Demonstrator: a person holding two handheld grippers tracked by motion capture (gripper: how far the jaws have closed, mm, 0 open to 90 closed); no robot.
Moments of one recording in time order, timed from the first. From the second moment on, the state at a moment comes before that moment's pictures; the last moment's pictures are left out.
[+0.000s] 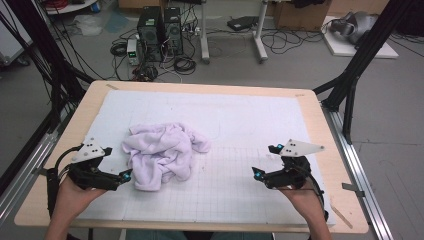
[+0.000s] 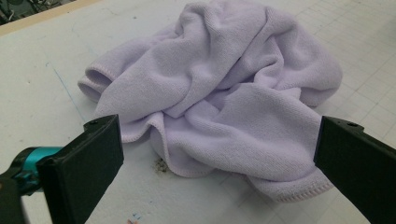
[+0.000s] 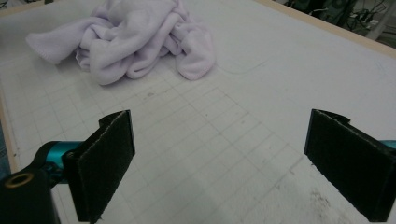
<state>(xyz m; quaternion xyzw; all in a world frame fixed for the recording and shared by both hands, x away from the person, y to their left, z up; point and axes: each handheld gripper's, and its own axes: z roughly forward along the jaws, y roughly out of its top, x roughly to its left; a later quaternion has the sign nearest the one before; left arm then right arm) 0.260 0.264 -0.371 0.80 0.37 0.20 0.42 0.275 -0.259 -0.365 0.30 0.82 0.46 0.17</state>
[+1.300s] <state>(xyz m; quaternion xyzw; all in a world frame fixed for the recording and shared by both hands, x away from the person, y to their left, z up) 0.309 0.231 -0.420 0.84 0.35 0.14 0.38 0.349 -0.080 -0.408 0.19 0.89 0.42 0.05</state>
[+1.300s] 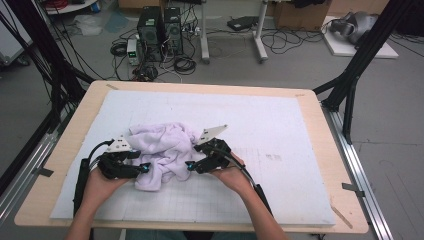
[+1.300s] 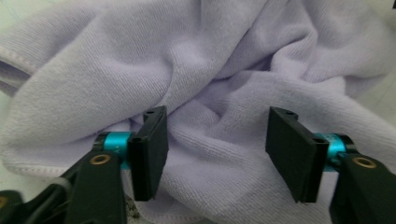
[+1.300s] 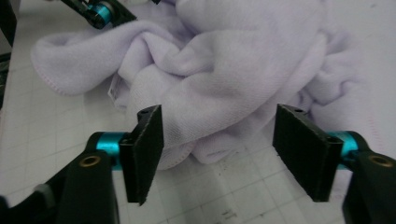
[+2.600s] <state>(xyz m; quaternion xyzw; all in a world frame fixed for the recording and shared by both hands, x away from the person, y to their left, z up) 0.237 0.164 -0.369 0.86 0.22 0.12 0.45 0.293 -0.211 -0.336 0.14 0.89 0.43 0.07</state>
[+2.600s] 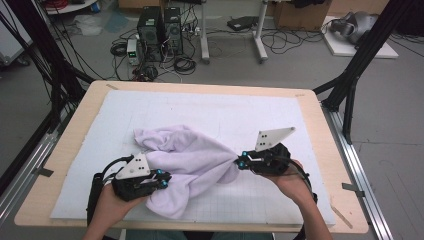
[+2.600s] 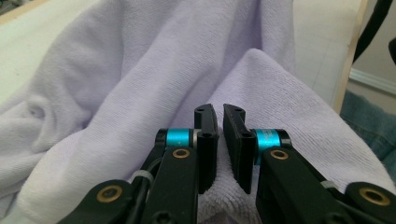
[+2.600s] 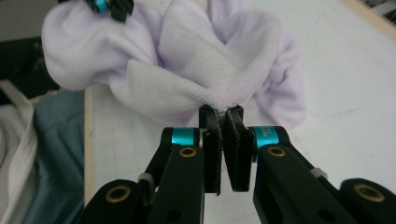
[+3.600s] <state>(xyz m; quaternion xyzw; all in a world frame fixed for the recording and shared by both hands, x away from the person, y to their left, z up) 0.298 0.167 -0.416 0.88 0.28 0.12 0.36 0.318 -0.190 -0.401 0.17 0.91 0.39 0.00</state>
